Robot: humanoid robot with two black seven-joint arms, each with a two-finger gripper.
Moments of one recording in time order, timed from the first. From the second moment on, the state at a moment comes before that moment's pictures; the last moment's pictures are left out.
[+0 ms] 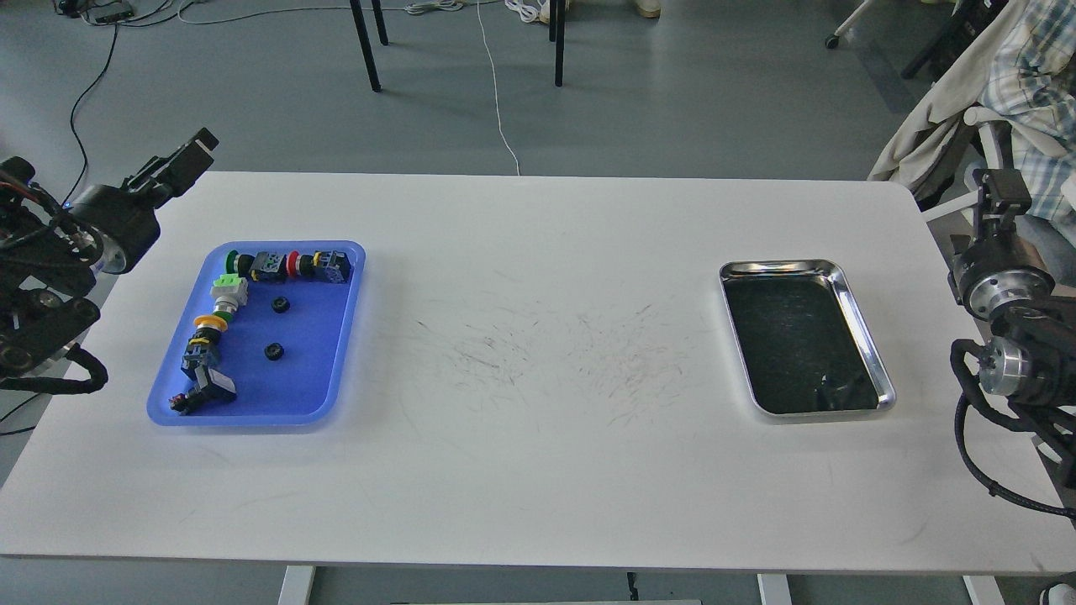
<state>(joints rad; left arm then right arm) -0.88 0.62 -0.24 -0.61 0.87 0.19 -0.49 0.71 -0.61 0.39 0.78 -0.13 -0.31 0.37</state>
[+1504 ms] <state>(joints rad) -0.92 0.56 -0.38 -0.58 0.10 -0.33 -0.49 0.72 -0.72 0.59 1.02 -0.13 -0.33 0.37</state>
